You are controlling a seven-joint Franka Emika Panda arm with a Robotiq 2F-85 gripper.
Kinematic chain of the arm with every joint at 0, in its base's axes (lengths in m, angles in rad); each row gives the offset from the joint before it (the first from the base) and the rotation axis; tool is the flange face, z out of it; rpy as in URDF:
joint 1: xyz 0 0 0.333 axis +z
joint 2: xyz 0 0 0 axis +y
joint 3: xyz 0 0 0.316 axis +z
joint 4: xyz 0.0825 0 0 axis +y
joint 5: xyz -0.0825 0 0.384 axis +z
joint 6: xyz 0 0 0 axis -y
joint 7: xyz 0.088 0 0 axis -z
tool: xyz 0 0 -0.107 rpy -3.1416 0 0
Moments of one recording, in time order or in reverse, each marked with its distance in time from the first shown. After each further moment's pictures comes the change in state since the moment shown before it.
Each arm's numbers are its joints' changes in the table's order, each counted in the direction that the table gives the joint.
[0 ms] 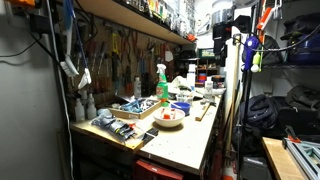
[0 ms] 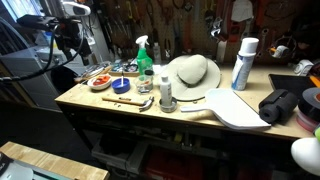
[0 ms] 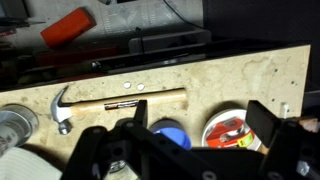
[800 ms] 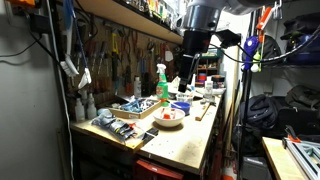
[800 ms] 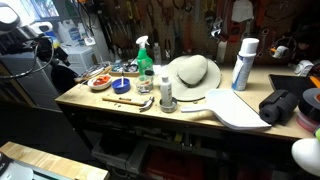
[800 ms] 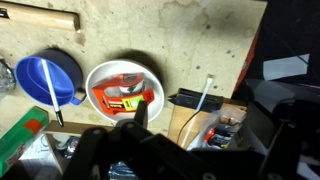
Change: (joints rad) arm 0.194 0.091 0.432 0.182 -0.049 0.550 0.398
